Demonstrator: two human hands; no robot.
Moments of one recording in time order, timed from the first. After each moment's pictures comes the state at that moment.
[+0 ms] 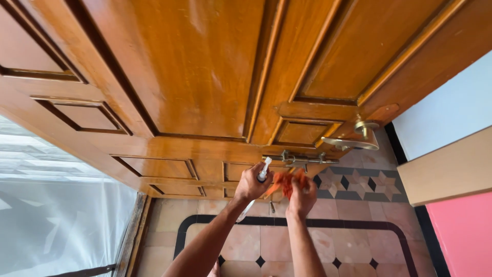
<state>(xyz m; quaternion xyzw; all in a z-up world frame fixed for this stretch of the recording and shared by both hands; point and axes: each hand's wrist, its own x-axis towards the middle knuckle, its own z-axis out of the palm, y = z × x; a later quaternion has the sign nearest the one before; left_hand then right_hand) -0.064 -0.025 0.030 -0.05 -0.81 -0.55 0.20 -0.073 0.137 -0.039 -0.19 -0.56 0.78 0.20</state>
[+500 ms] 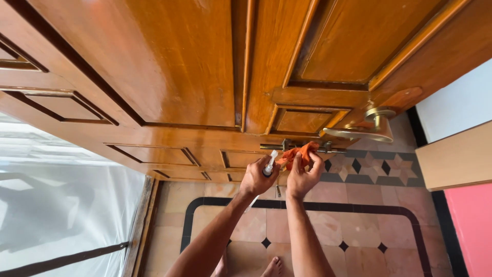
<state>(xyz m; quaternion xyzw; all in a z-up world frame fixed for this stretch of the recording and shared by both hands) -0.073 0.004 0.016 -0.04 -0.82 -0.55 0.17 -0.106 0.132 -0.023 -0.07 -0.74 0.55 0.38</state>
